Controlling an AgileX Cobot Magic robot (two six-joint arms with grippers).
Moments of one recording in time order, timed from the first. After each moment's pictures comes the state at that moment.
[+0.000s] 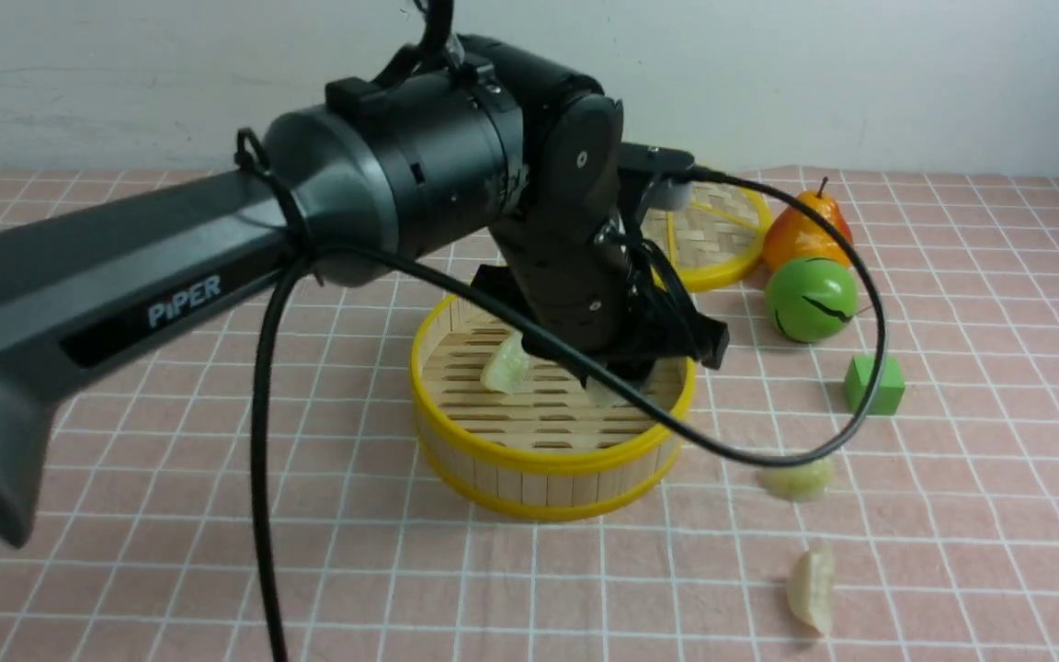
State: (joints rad) right arm 0.46 0.63 -0.78 0.28 1.20 -0.31; left arm -0.70 2.01 -1.85 0.03 0.97 -0.30
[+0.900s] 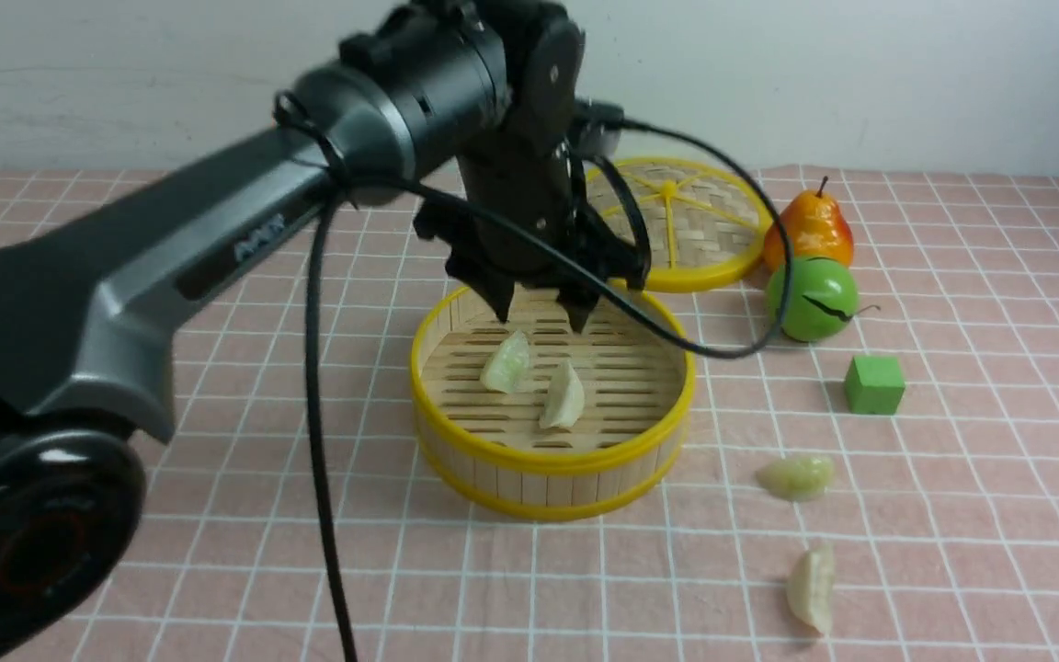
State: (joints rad) right arm 0.46 0.77 -0.78 -0.17 1.16 0.16; left arm -0.60 2.10 -2.17 0.09 1.23 -0.24
